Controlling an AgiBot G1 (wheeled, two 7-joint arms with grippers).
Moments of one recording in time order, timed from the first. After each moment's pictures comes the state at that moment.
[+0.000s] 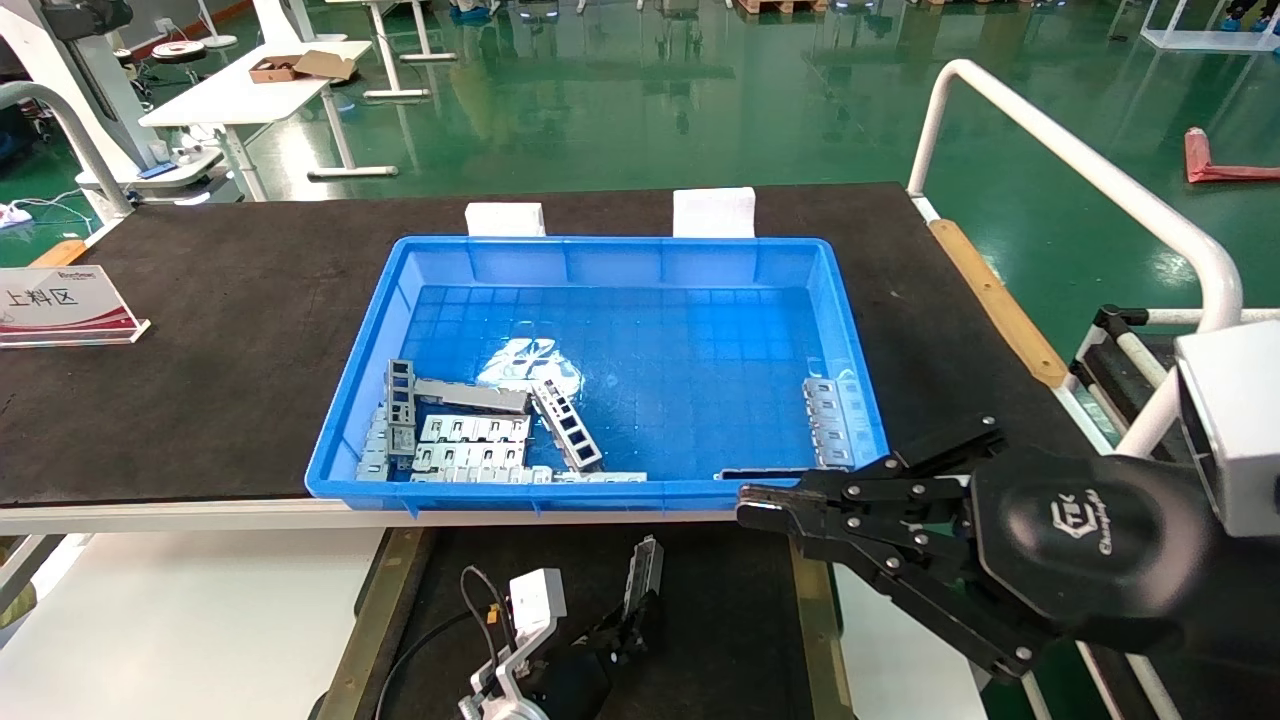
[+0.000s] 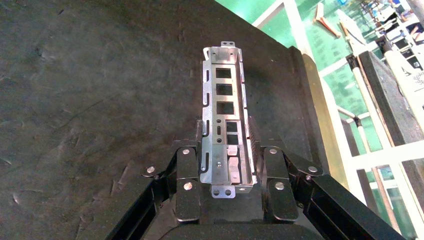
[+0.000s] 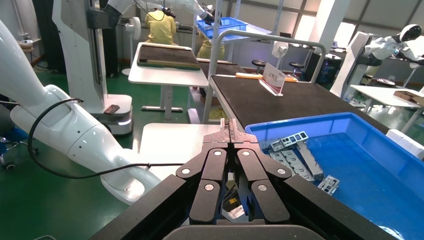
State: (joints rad) left arm -0.79 1.34 0.85 -0.88 0.70 -0.03 -0.40; right arm 1.11 -0.55 -0.42 1.25 -0.63 -1.43 0.11
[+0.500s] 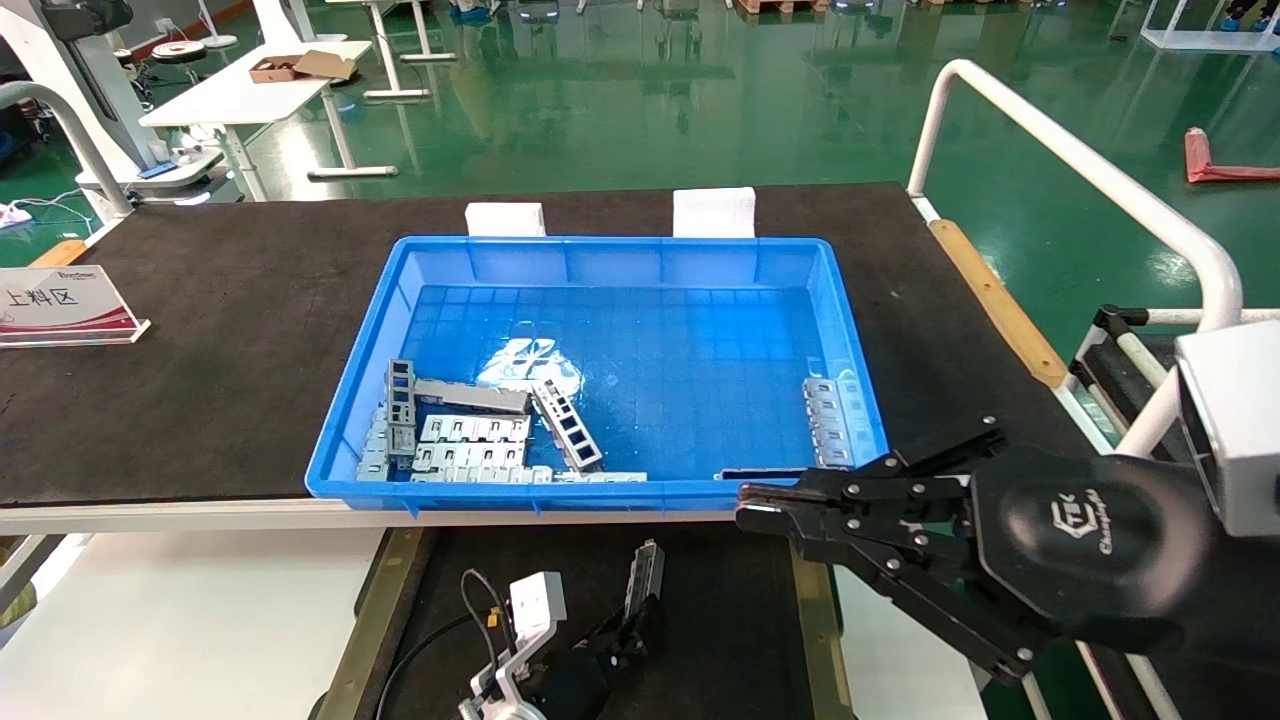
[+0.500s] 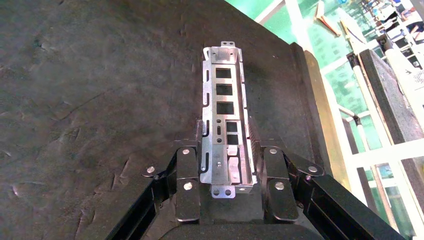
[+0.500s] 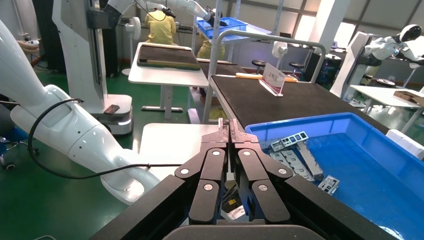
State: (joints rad) left arm -0.79 1.35 0.85 -0.87 0.70 -0.03 -0.42; right arm 1.11 -0.55 -0.42 1.25 -0.63 -1.43 0.11
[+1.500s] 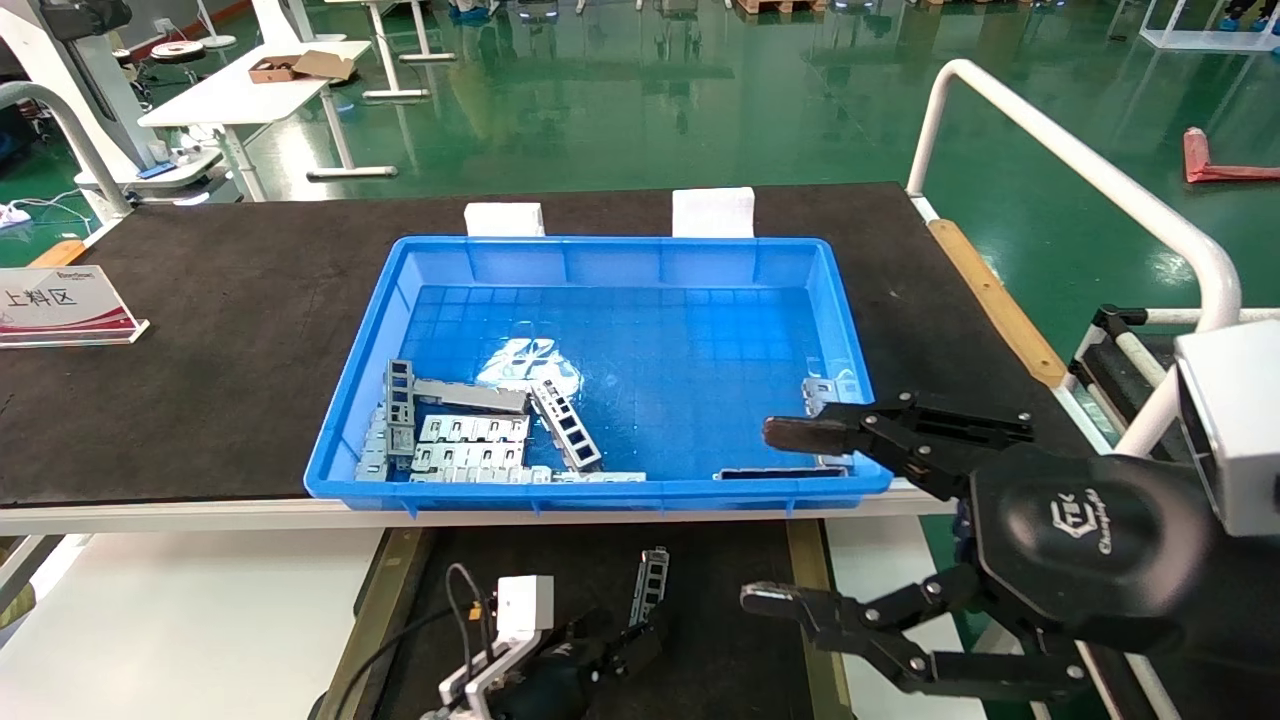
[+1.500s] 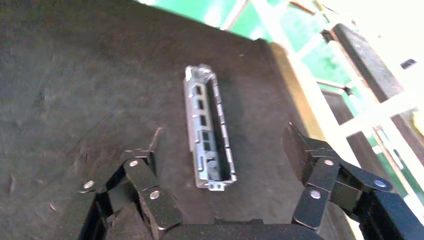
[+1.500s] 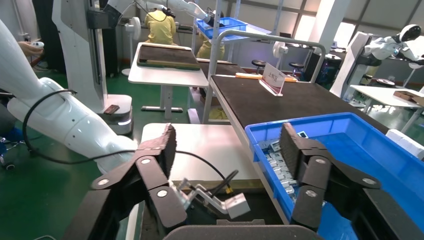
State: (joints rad) left arm -0.71 1.22 0.78 -1.03 0.80 0.09 -0.34; right arm 1.11 -0.55 -0.42 1.25 -0.63 -1.43 0.11
